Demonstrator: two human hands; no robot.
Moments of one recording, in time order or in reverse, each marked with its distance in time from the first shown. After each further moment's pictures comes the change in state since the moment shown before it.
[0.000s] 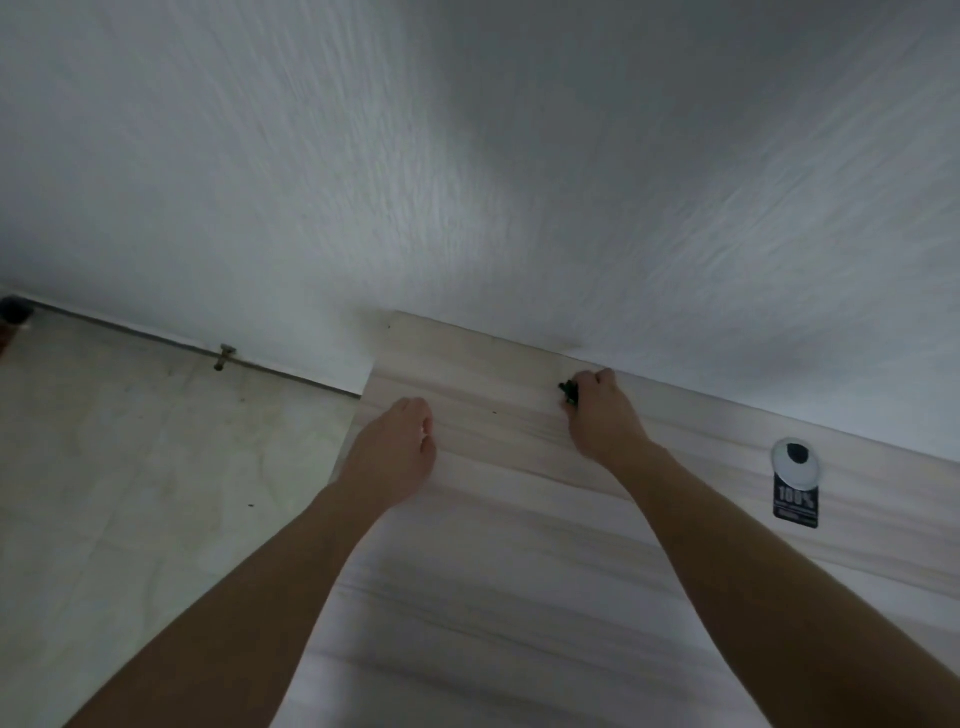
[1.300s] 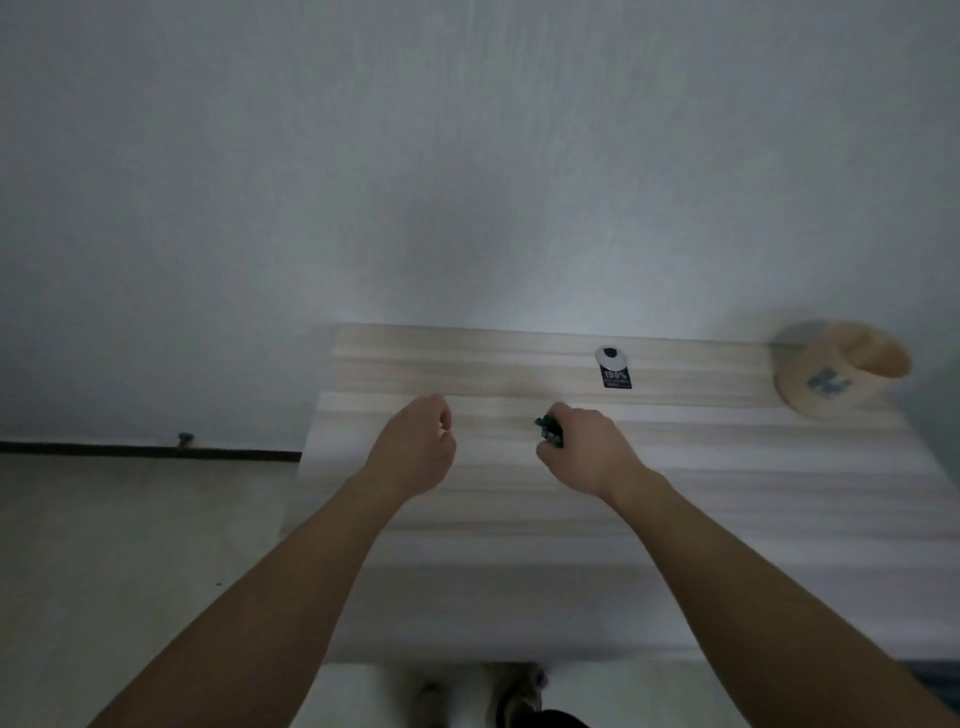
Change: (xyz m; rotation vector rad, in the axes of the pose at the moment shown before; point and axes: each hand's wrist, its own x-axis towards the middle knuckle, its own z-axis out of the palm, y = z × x) left_hand -0.233 0.136 -0.027 -0.033 0.081 0.295; right_hand -0.371 0.003 -0.052 0.077 0.223 -0.007
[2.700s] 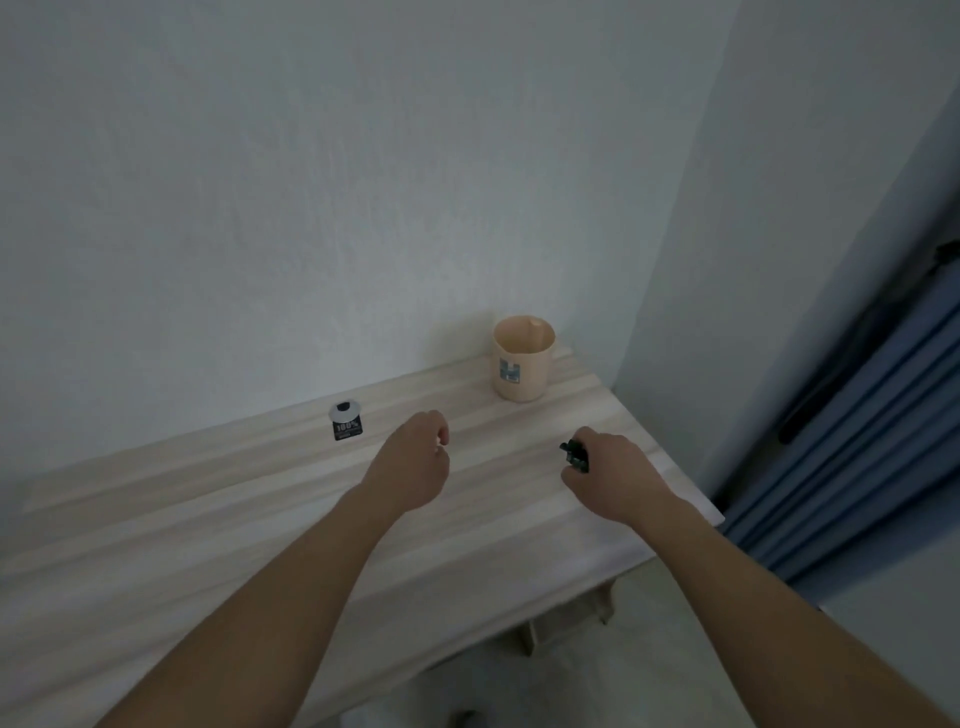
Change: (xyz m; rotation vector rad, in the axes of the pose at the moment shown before) left_hand -0.010 0.402 0.213 0.050 -0.139 0.457; right_hand -0.265 0.376 -0.165 0.098 0.254 0.396
